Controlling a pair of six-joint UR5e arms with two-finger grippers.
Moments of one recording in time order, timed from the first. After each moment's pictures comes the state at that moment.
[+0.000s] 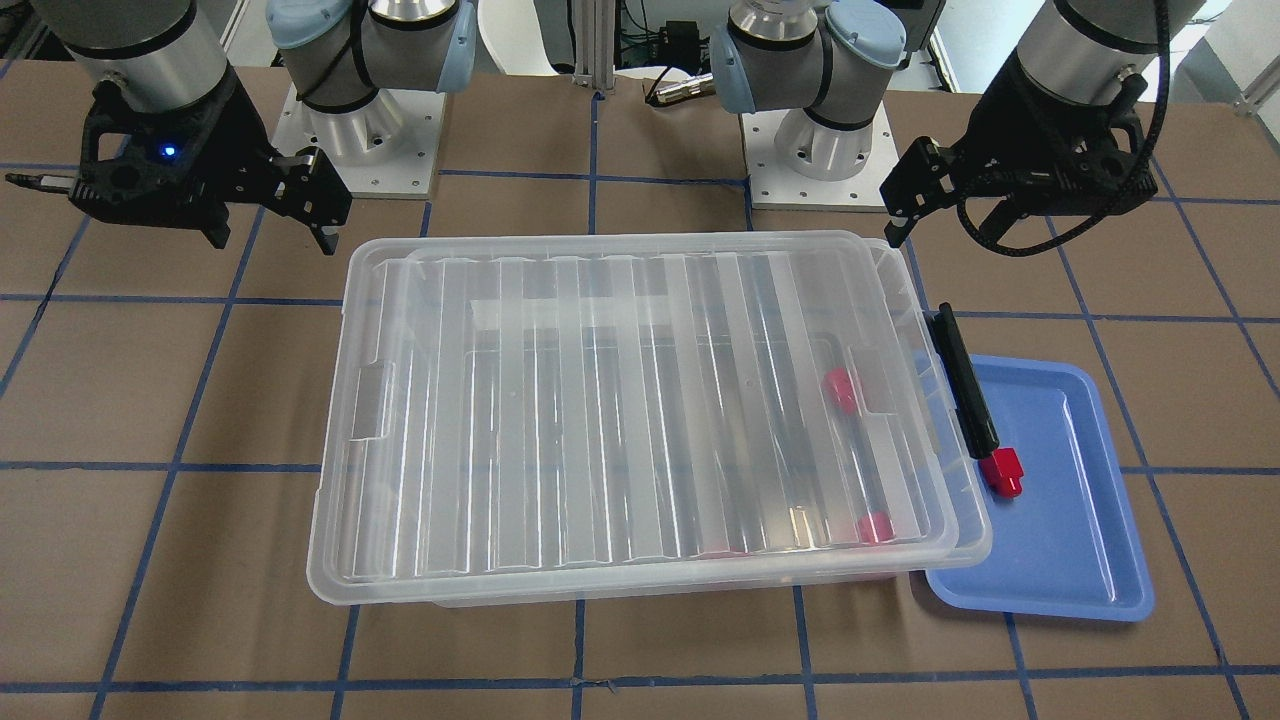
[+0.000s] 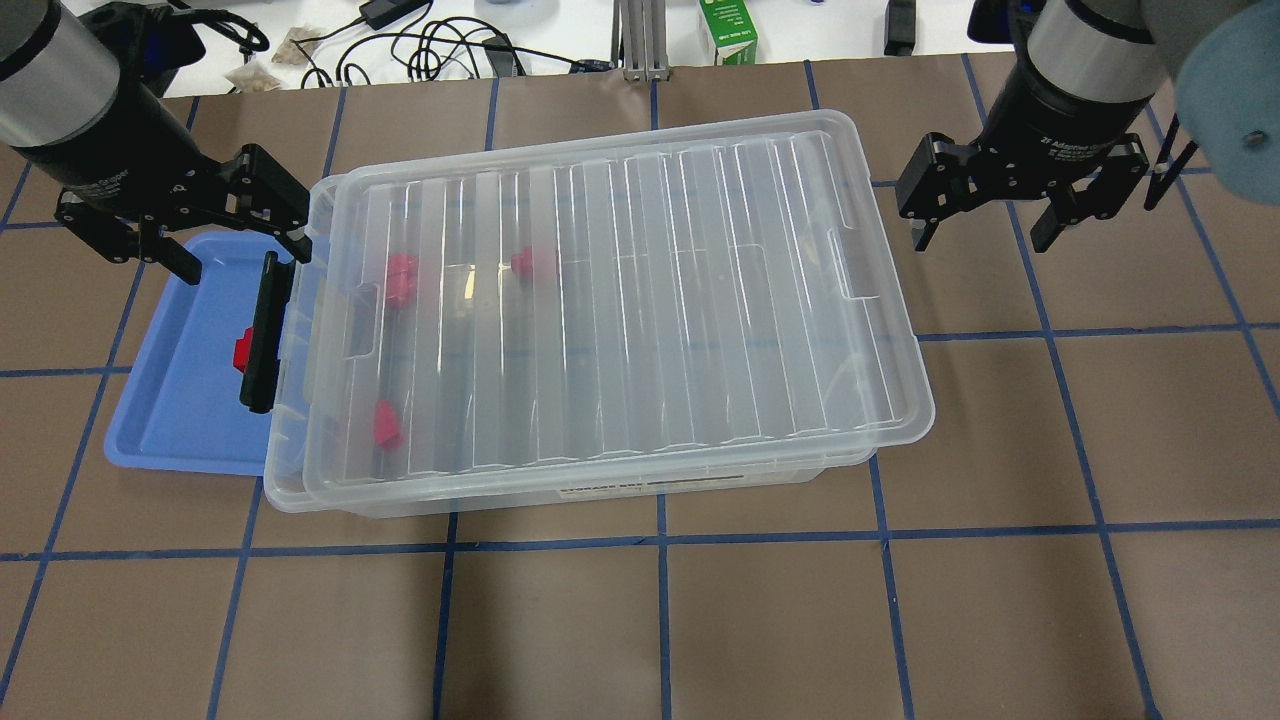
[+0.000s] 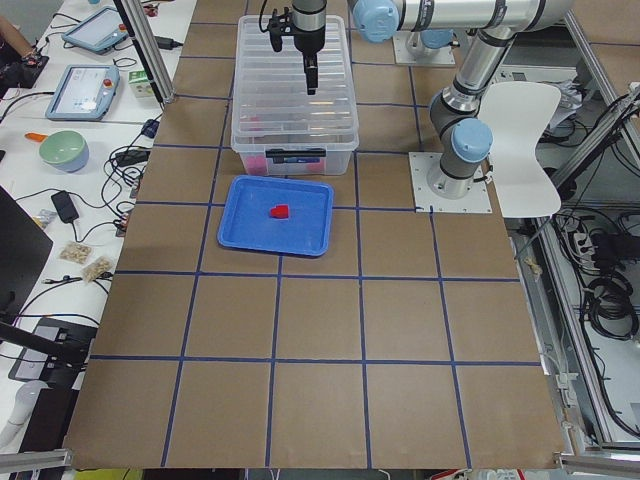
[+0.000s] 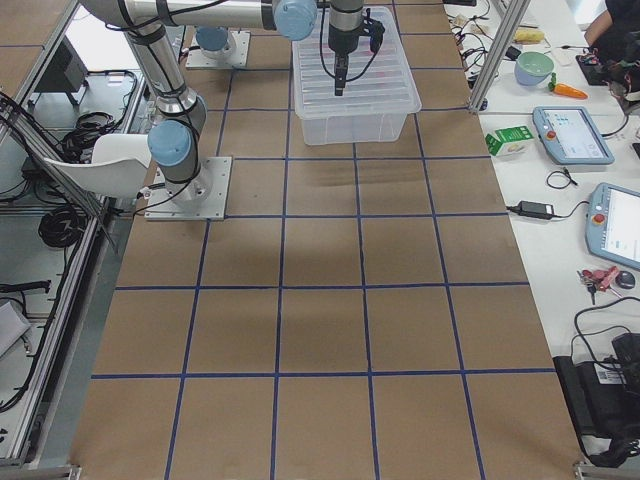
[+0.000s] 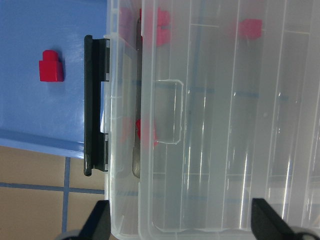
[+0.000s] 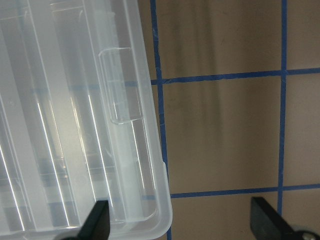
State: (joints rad) left arm -1.39 -1.49 -1.60 -1.63 1.50 0.06; right arm 1.54 -1.61 1.60 -1.55 -1.56 0.02
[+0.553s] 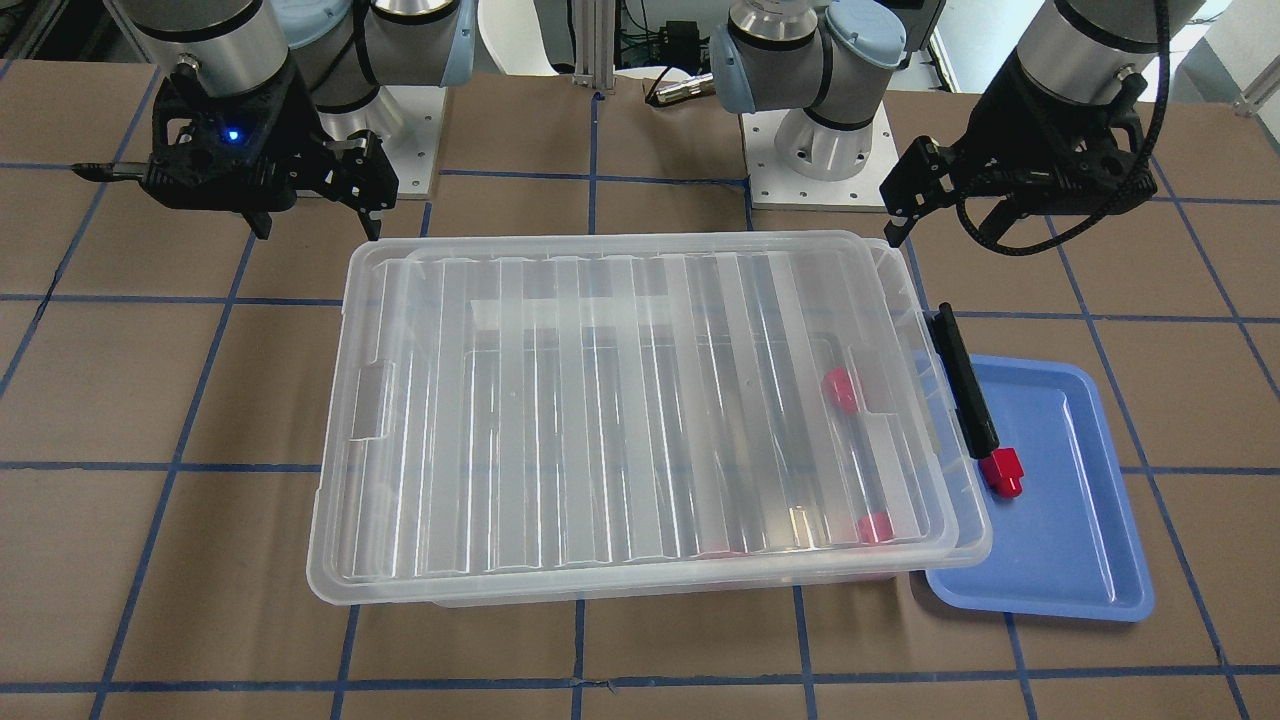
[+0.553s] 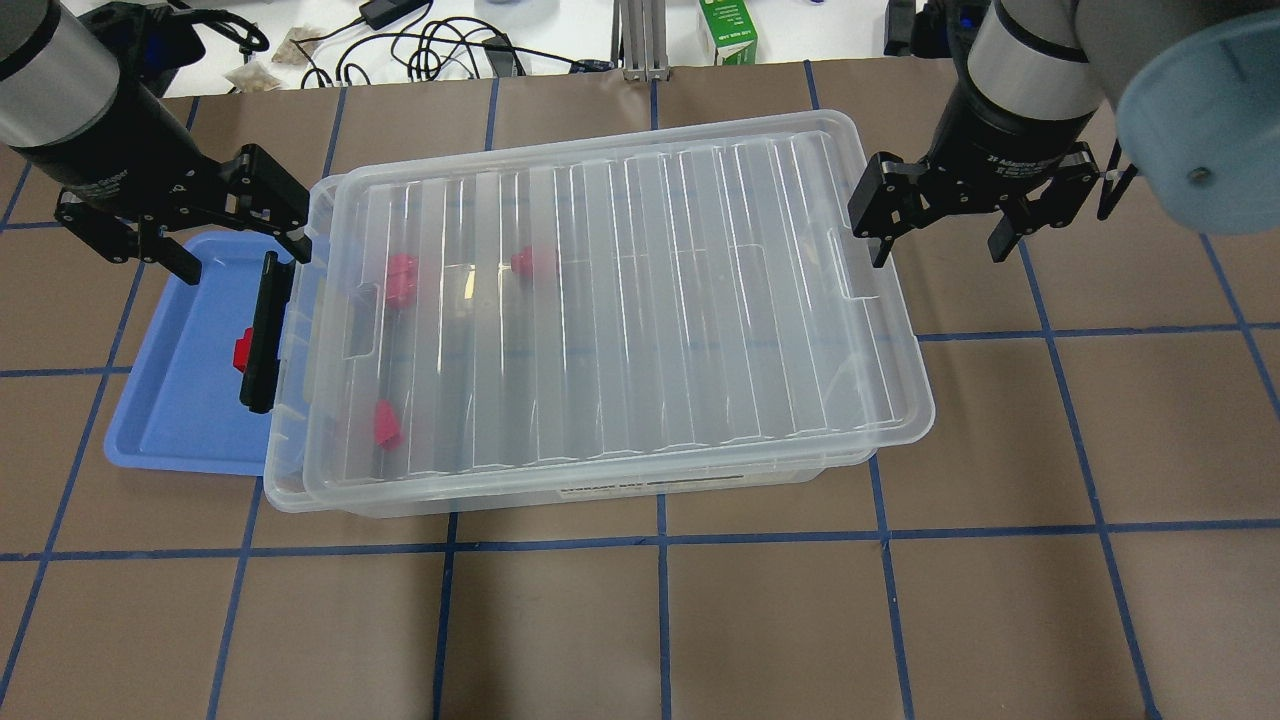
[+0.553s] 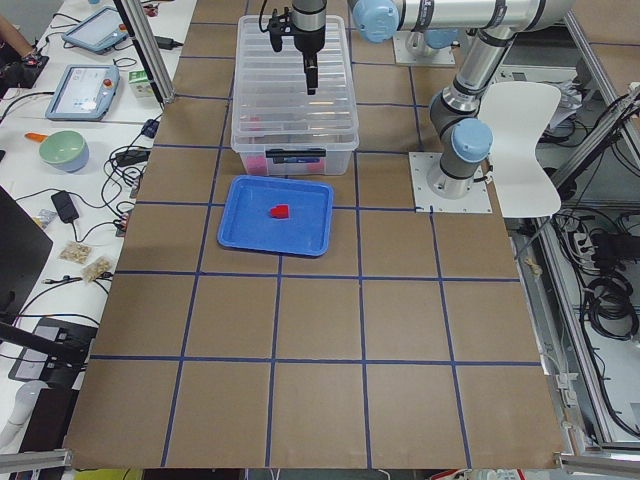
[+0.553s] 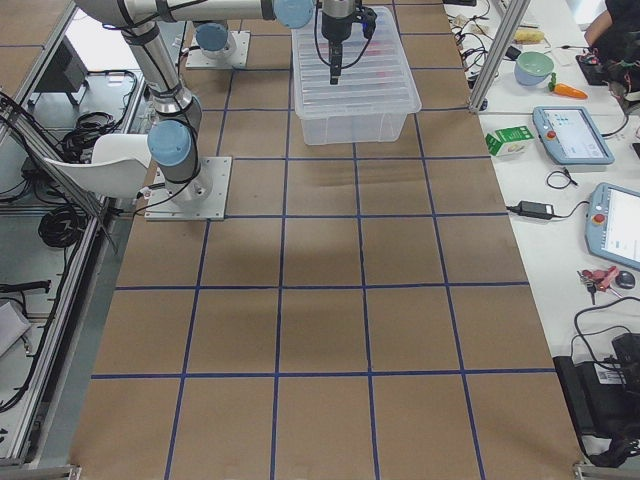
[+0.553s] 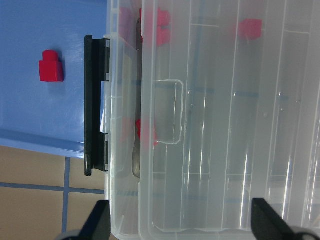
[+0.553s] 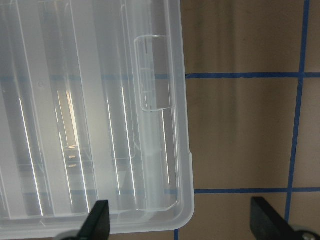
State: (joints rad) left arm -1.39 -1.49 -1.61 -1.63 1.50 0.06; right arm 1.60 -1.61 1.60 -1.55 -1.57 0.03
